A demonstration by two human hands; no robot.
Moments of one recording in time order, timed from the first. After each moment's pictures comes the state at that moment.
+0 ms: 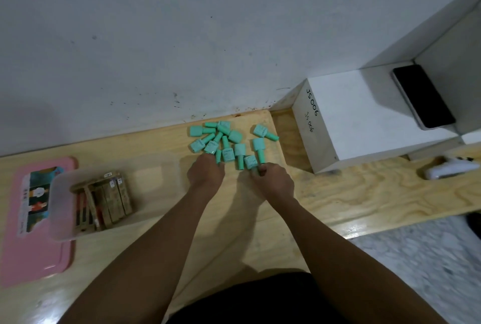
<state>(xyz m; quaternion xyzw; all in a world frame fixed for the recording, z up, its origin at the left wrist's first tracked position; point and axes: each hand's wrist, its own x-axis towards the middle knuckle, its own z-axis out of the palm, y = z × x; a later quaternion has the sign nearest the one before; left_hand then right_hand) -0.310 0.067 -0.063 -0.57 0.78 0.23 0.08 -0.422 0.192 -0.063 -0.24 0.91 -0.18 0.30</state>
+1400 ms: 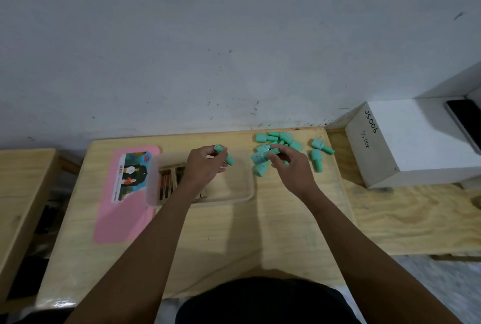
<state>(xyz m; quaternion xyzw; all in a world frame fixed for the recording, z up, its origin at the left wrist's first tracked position) -0.138 0.011 0.035 -0.52 0.57 0.59 -0.23 -0.322 0.130 0.014 -0.36 0.75 -0.47 0.29</state>
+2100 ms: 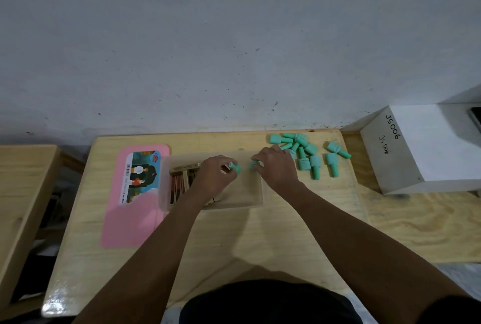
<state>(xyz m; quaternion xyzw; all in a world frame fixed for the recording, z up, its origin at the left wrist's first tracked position) -0.113 -0.016 -0.006 -0.45 0.77 0.43 -0.12 -0.285 0.057 -0.021 -0.59 0.80 -0.08 0.11</state>
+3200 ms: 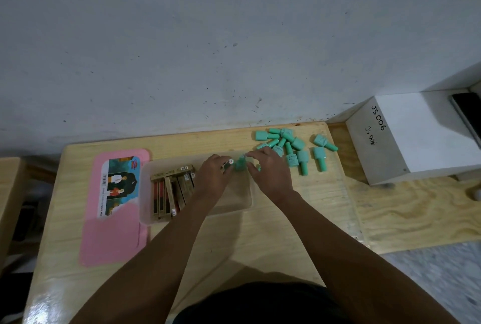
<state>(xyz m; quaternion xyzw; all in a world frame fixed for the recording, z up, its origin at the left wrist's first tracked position) -0.153 -0.013 -0.050 -0.45 0.80 0.37 -0.14 -0.291 0.073 -0.039 -0.49 0.84 -0.21 0.12</state>
